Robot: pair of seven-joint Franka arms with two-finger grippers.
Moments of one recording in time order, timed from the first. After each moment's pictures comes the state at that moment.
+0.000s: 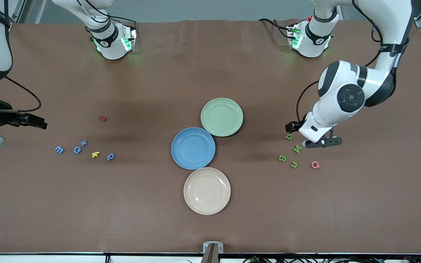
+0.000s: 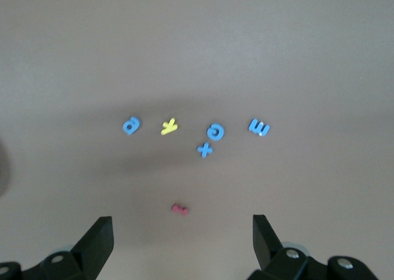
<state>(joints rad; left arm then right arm) -0.07 0.26 -0.27 -2.04 0.03 2.20 -0.43 -0.08 0.18 -0.03 -1.66 0.01 1.76 0.01</state>
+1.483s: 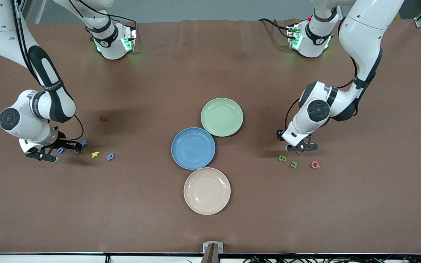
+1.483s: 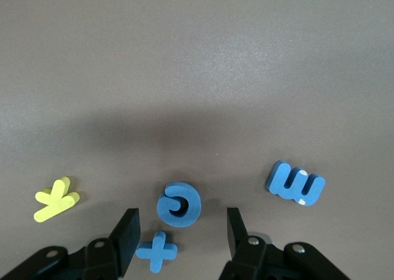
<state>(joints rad) -0.07 0.47 -0.27 -2.15 0.22 2.54 -0.51 -0.15 0.45 -0.04 -2.11 0.00 2.56 0.01</state>
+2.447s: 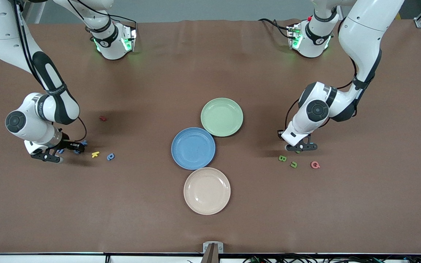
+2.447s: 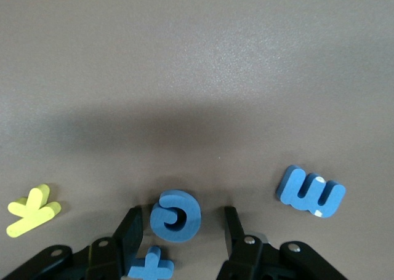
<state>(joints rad) -0.07 0.48 -0.27 -2.15 0.22 2.54 -0.51 -0.15 0.50 -0.04 -2.11 0.01 2.60 0.01</state>
